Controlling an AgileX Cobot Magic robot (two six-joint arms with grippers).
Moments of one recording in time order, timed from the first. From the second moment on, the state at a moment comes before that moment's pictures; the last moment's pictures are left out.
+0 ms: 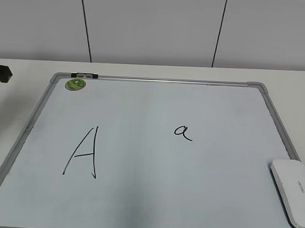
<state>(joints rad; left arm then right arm) -0.05 1.74 -1.30 0.00 1.04 -0.05 -0.02 -0.02 -0.49 -0.10 1.14 0.10</state>
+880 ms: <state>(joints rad) -0.08 2.10 -1.43 -0.01 0.97 -0.02 -0.02 -0.02 -0.49 -0.10 1.14 0.10</state>
